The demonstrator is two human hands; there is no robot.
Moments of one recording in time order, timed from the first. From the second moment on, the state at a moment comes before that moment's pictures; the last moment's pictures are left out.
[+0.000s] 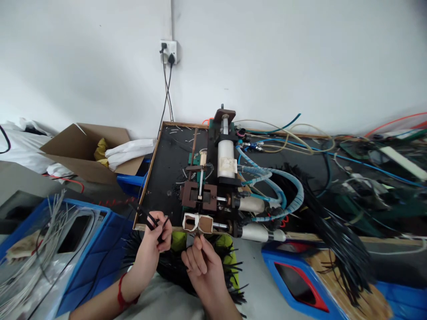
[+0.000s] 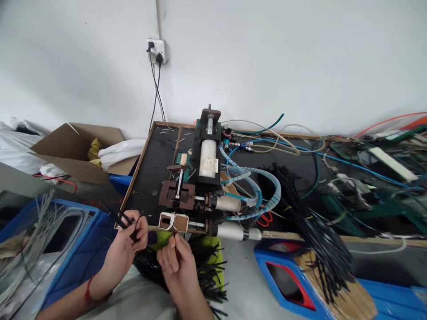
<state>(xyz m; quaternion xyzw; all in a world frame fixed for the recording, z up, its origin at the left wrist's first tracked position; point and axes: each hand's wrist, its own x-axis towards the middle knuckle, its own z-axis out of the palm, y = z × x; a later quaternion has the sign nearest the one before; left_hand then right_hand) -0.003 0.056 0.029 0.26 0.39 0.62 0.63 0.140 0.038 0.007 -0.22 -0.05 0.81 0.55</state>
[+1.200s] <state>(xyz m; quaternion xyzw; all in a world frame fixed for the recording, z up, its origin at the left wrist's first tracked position) 0.018 0.026 0.041 0.55 0.44 0.48 0.52 0.156 0.027 0.058 -0.49 -0.53 0.44 0.53</state>
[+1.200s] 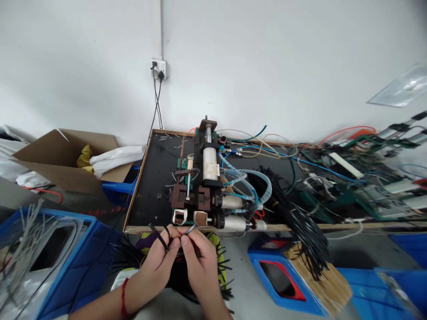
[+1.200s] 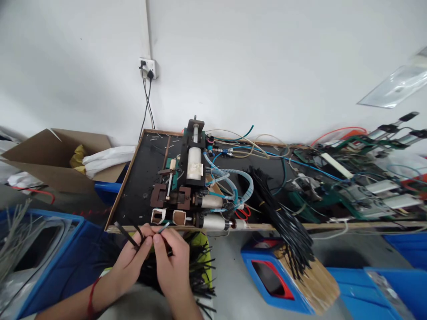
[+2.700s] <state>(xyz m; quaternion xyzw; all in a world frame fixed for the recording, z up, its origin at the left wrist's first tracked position) 0.003 0.053 0.032 0.34 0.47 0.60 0.56 0.129 0.028 0.010 -0.18 -0.04 0.79 0.58</state>
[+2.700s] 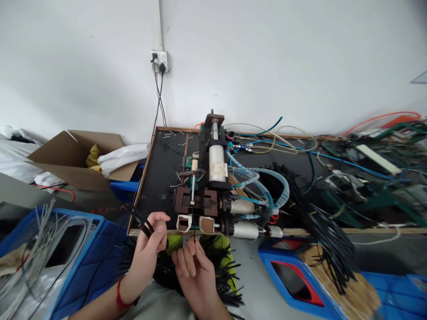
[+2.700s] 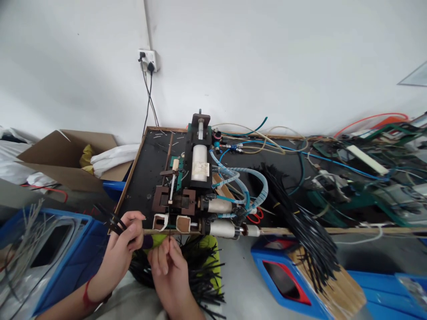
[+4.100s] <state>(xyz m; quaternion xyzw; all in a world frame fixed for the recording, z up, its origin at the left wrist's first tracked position) -0.005 0.044 0.020 0.36 0.48 0.62 0.50 0.125 0.032 -0.001 -0.23 -0.12 0.76 0.59</state>
